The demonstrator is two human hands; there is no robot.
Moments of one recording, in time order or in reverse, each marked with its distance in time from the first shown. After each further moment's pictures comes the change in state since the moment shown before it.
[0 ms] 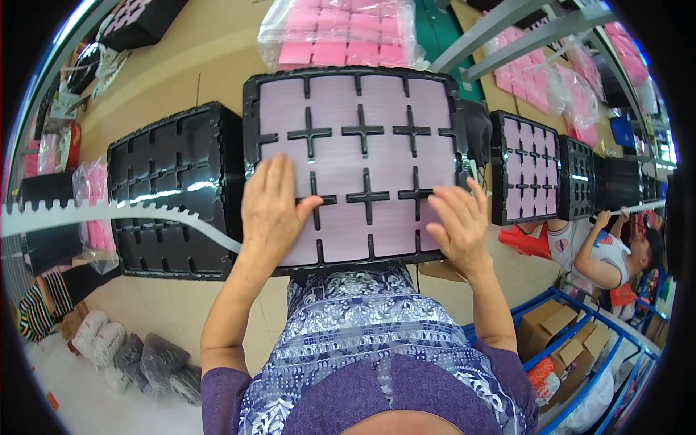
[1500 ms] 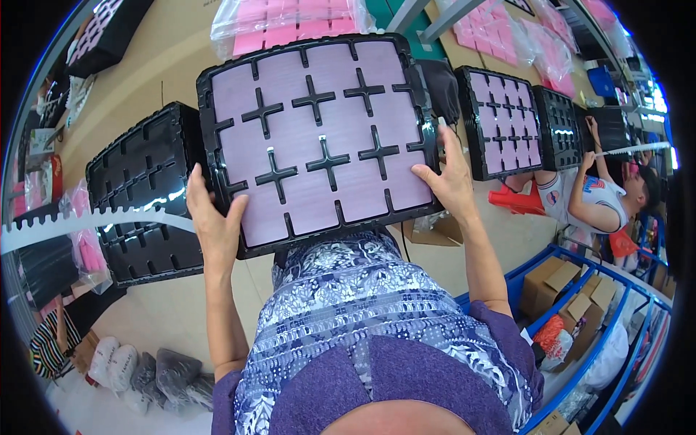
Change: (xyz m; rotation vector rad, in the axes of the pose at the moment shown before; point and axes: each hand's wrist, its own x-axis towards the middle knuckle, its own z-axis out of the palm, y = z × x) left_hand -0.053 -0.010 -0.015 -0.476 0.061 -0.512; right_hand -0.036 0.018 0.006 0.366 0.036 0.690
